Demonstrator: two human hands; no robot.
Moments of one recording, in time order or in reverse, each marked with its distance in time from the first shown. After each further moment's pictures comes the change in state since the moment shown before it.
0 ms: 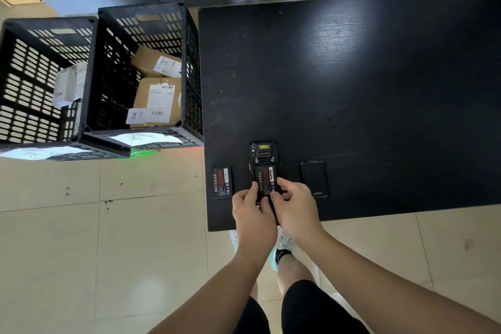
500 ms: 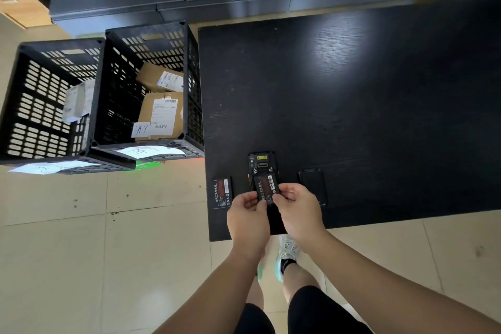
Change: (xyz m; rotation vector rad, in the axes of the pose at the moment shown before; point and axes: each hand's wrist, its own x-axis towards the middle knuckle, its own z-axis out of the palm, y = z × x) left_hand 0.008 0.021 -0.010 -0.290 0.088 -0.220; right_hand 0.005 -0.010 -0.014 0.190 0.002 0.083
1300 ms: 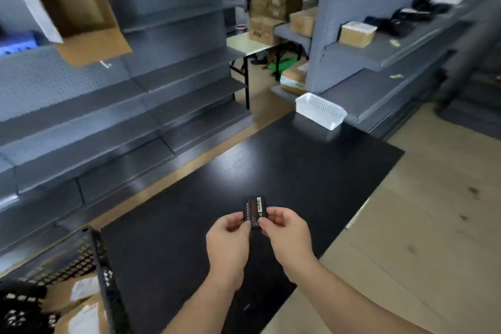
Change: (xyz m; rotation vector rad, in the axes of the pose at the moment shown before) left_hand -0.167 0.203 0.059 0.022 -0.550 0.546; right_hand -0.101 -0.121 -0.201 0.620 0.573 -0.192
